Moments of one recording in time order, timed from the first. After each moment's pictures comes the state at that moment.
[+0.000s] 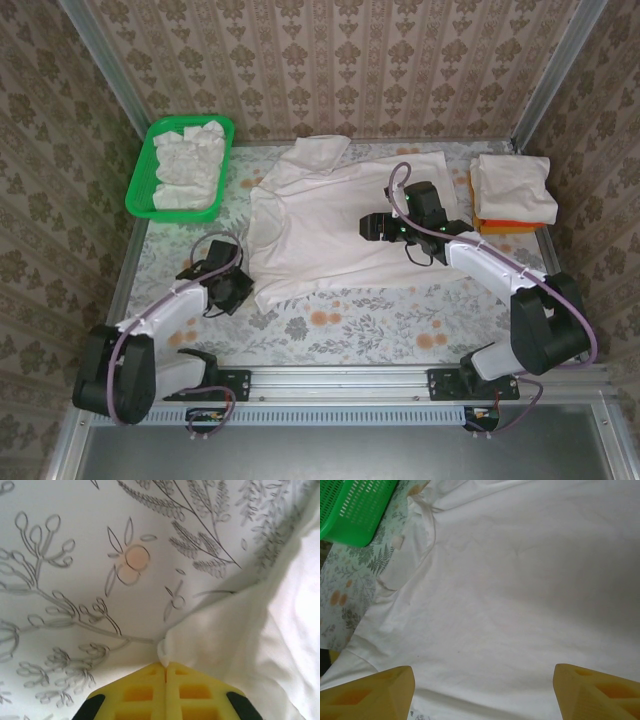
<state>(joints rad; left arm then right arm) -0.33 1.15 0.50 -0.51 0.07 -1.14 0.36 1.45 0.92 -0.18 -0.30 0.34</state>
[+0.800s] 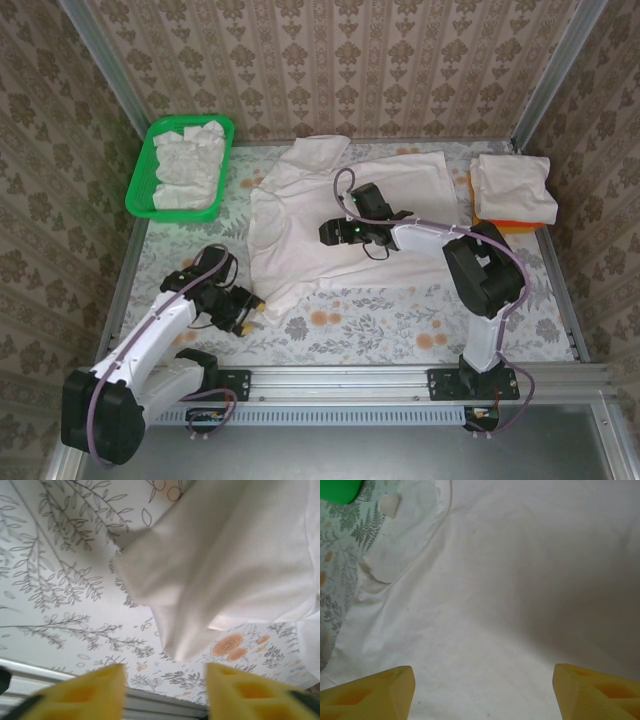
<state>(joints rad) -0.36 0.95 0.60 -0.98 0.40 -1.26 0.52 1.89 1.16 -0.08 -0.30 0.37</state>
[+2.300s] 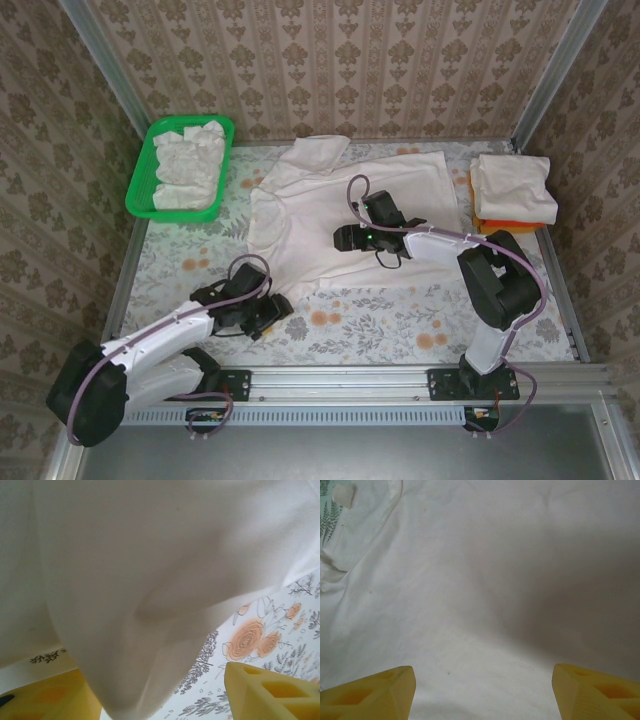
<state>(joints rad) -0.71 1.01 0.42 -0.54 0.25 -1.19 0.49 1.77 1.03 -0.11 -0.21 0.40</state>
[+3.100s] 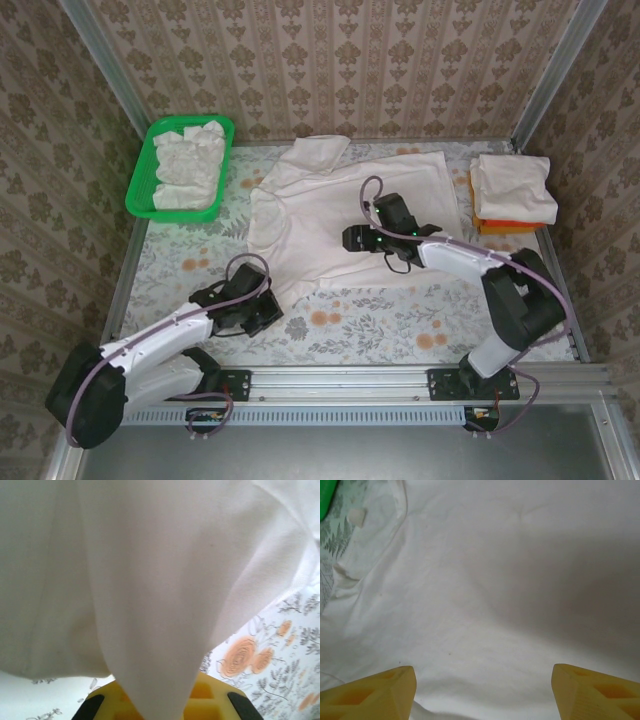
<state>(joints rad) -0.71 0.99 0.43 -0.52 0.19 -1.21 0.48 1.56 0.91 -0.14 -0.13 0.45</state>
